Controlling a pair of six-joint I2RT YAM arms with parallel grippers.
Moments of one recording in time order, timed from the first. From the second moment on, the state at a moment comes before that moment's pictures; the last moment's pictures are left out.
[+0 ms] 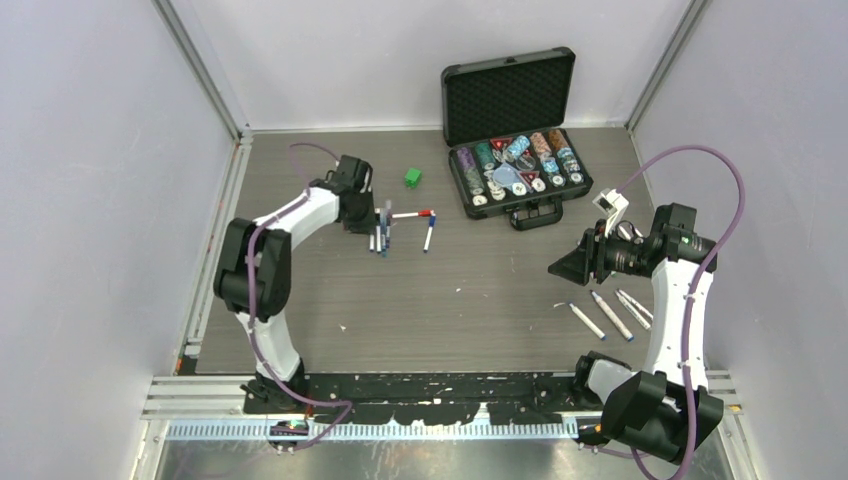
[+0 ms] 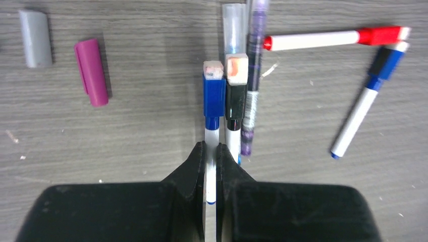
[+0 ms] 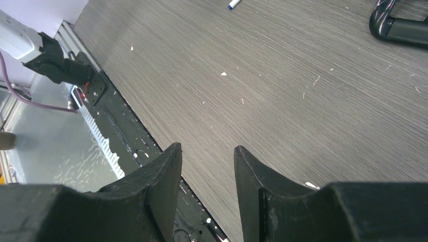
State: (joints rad) left arm -0.32 1.88 1.31 -0.52 0.02 -0.40; right arm -0.40 1.04 1.00 -1.23 -1.12 -0.70
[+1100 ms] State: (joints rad) left arm -0.43 1.88 1.29 -0.41 0.21 -0.43; right arm -0.30 1.08 0.99 -1.21 -1.10 -0.68
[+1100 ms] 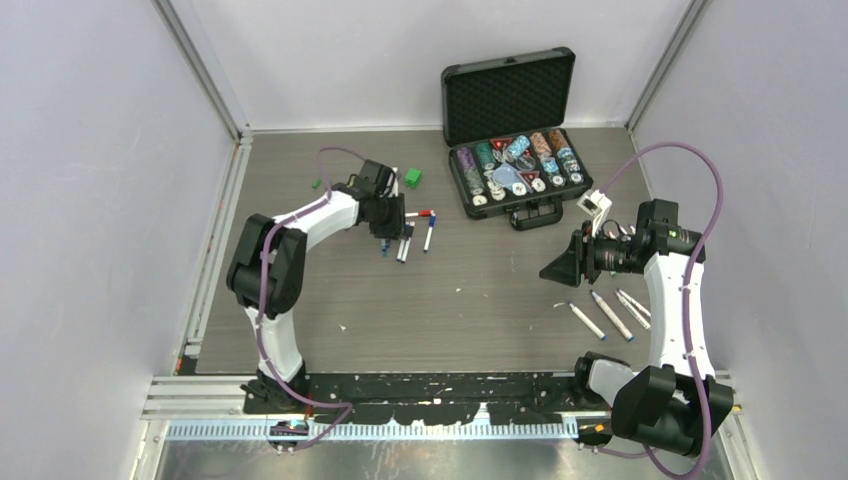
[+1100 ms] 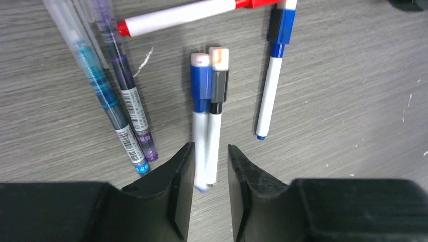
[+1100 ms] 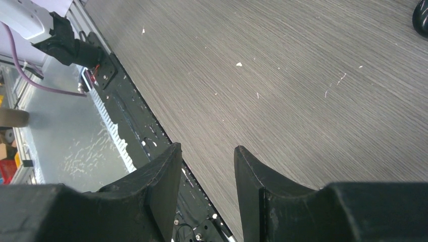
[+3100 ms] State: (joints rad) left arm -0.67 2.16 1.68 -0.70 -0.07 -0.37; right arm -0.30 1.05 0.99 -1.20 -1.09 -0.68
